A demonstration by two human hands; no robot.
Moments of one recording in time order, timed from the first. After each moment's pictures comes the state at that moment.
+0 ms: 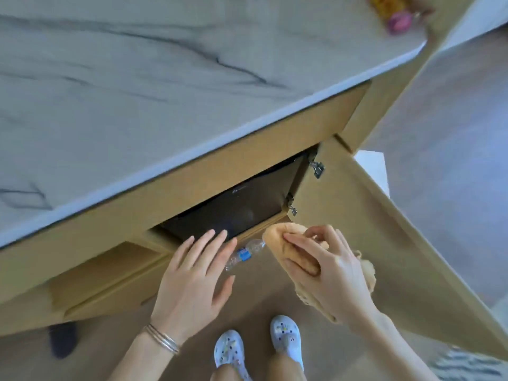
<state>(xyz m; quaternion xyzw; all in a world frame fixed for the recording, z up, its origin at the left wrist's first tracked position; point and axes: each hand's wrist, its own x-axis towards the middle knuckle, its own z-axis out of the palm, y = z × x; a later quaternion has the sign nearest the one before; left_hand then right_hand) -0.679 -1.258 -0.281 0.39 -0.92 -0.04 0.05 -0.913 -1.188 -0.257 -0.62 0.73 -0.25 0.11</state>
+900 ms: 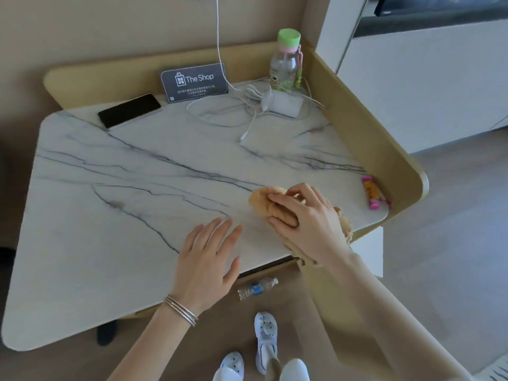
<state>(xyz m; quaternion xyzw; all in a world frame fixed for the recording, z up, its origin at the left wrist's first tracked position) -0.633 -1.335 -0.029 0.49 -0.87 0.01 0.11 -0.859 -1.356 0.014 -0.74 0.63 -0.22 0.02</state>
